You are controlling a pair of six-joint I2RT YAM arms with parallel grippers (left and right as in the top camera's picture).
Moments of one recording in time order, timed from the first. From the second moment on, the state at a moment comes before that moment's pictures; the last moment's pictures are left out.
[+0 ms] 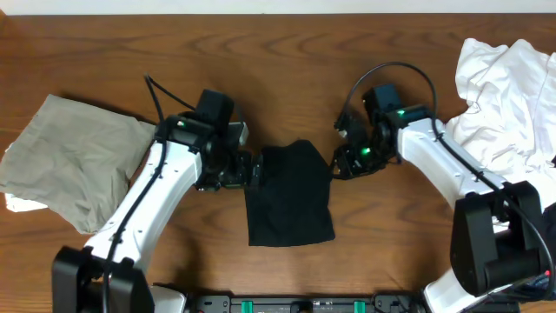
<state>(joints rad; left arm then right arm) -0.31 1.53 1.13 -1.07 0.31 -0.26 0.30 1.77 1.16 -0.87 -0.53 -0.02</state>
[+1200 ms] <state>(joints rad) -0.30 1.70 0.78 -0.60 0.79 -0.27 0.44 1.95 1.17 -0.80 -0.49 0.02</state>
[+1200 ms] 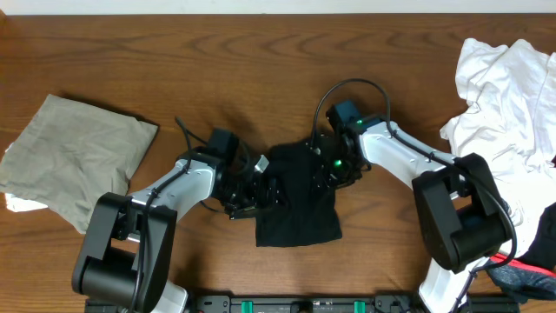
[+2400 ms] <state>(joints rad) -0.29 1.51 0.94 -0.86 0.42 -0.27 0.34 1.83 1.49 -1.27 -0.52 -0.06</state>
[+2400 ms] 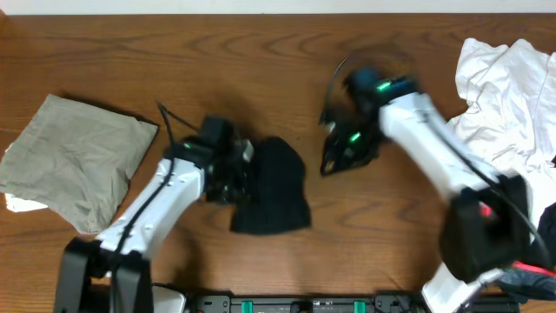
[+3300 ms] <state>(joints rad) 0.52 1.69 1.57 -0.96 0.13 -0.16 0.18 1.52 1.62 -1.48 -0.44 -0.17</state>
